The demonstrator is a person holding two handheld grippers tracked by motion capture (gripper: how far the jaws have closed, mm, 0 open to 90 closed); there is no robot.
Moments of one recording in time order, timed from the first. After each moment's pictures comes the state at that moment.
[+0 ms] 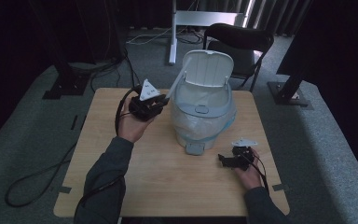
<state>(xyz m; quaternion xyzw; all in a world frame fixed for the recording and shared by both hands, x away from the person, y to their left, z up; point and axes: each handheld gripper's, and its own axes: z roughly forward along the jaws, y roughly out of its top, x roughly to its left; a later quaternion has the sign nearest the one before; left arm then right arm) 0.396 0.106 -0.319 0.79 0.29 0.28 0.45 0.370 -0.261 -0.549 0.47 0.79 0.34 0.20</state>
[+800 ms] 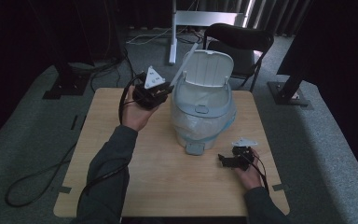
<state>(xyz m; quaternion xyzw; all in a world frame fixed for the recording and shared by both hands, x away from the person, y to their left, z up) 0.410 0.092 -0.289 0.79 0.27 0.30 0.46 0.370 -0.261 -0.549 0.47 0.79 0.34 0.20</state>
